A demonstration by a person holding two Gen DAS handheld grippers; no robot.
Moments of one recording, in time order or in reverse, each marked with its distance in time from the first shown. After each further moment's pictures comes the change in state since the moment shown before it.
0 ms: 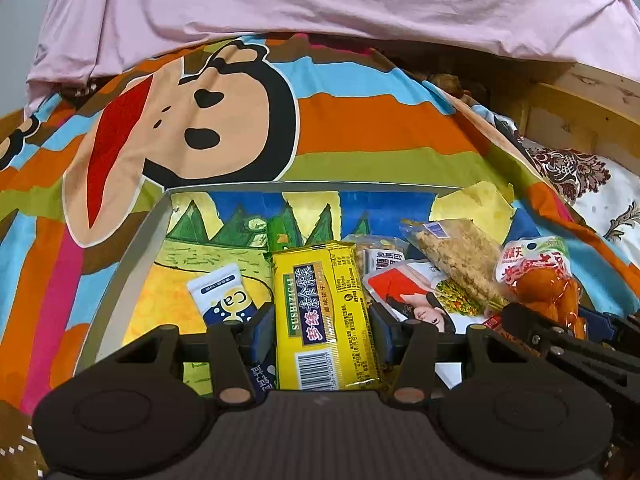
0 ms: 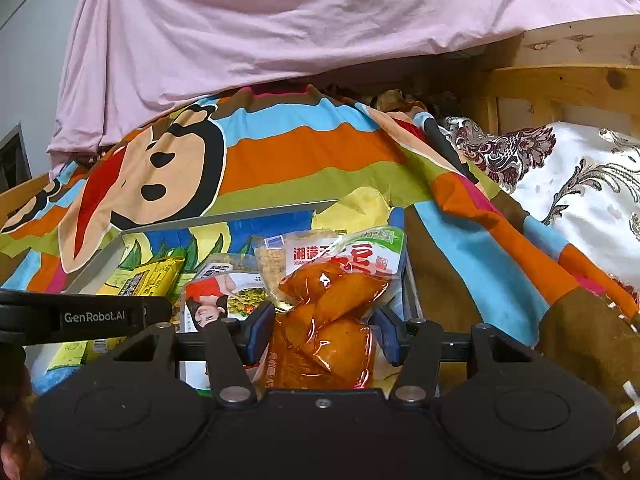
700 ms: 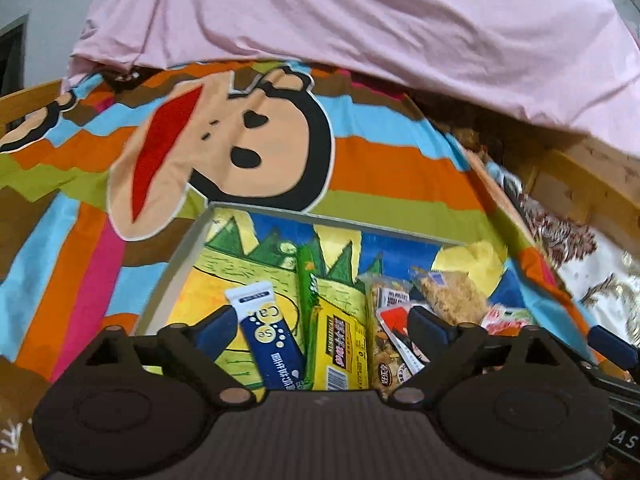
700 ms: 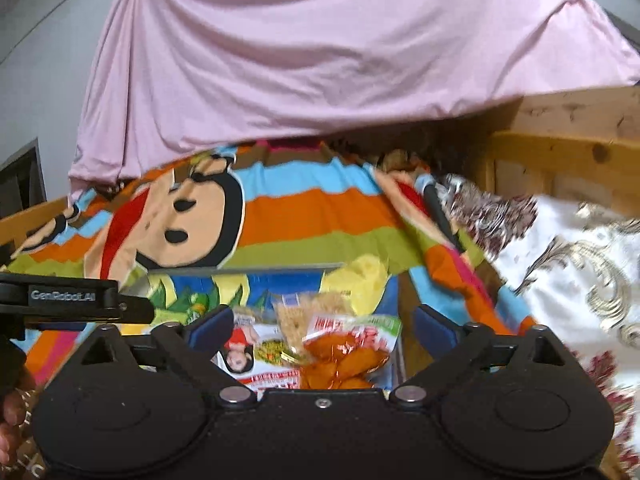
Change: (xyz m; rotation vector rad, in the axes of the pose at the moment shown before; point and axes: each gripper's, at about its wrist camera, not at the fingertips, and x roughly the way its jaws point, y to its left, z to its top) left arm -0.054 0.035 0.014 -0.172 -0.056 -0.019; right arm -0.063 0.007 0.031 -0.038 -0.127 0.012
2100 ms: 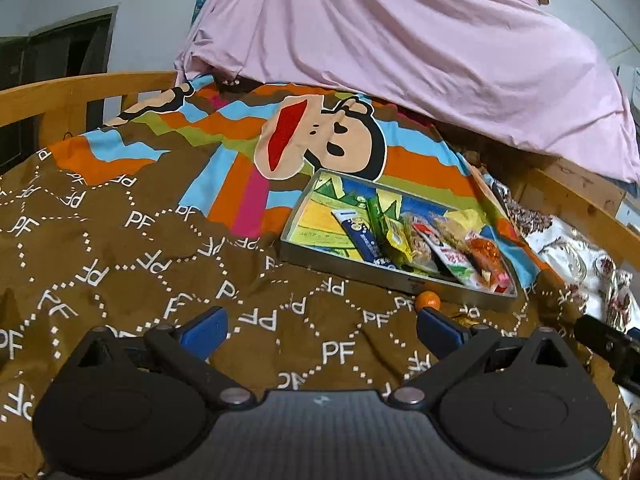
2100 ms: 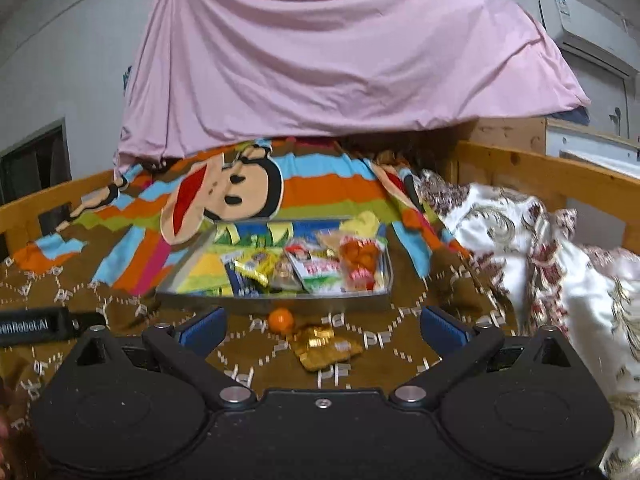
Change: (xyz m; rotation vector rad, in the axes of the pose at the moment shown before) left arm -0.226 0.066 -0.132 -0.087 -0.071 0.057; right arm -0.242 0.065 -0.063 -0.052 0.056 -0.052
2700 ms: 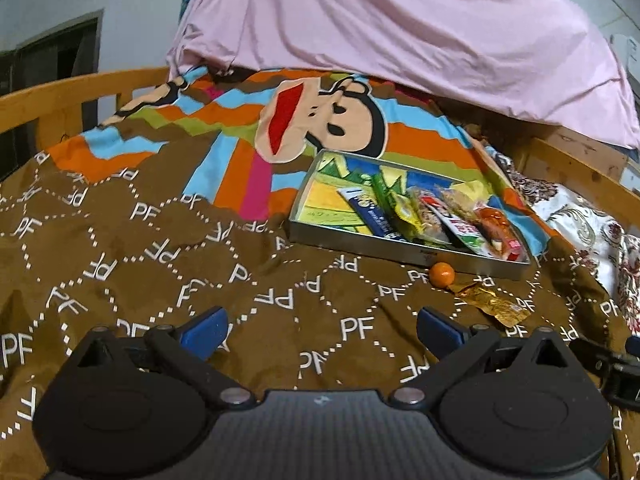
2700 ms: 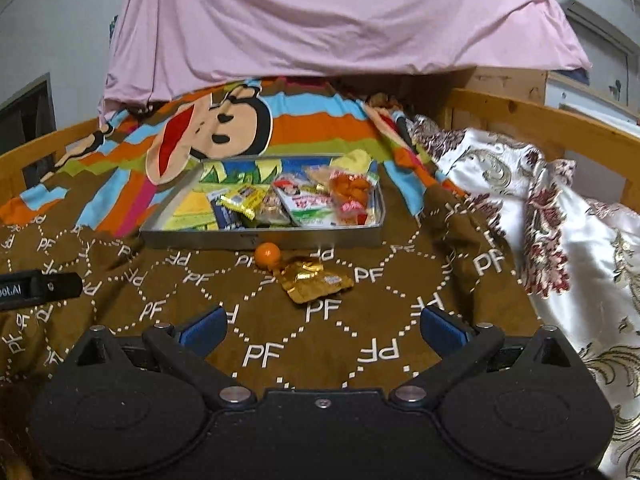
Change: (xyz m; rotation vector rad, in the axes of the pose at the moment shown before) left arm 0.009 0.005 -0.008 0.057 0.048 0.016; right arm 0.019 0.003 -0.020 -0.019 0.165 -0.035
